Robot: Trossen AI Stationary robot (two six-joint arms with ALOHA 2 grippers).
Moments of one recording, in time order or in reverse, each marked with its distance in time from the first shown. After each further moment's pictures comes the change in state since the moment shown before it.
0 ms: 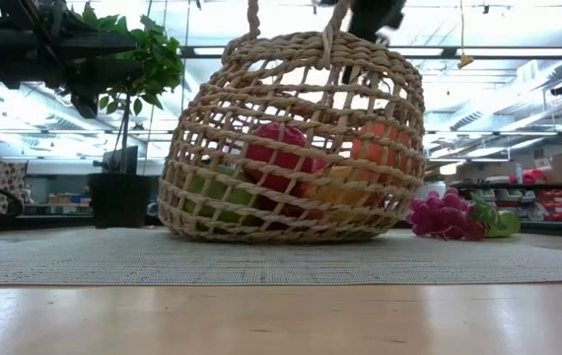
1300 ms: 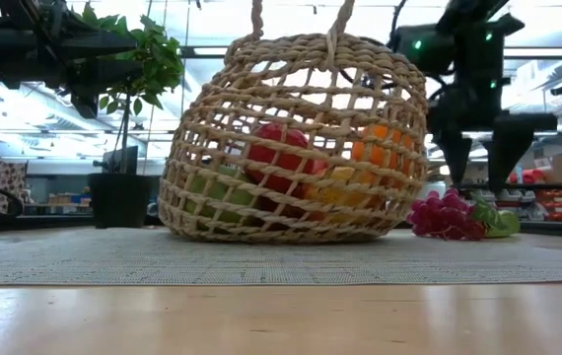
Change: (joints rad) left arm 0.000 0.000 0.000 0.000 0.000 0.000; right arm -0.149 -0.183 -0.645 -0.057 0.191 -0.435
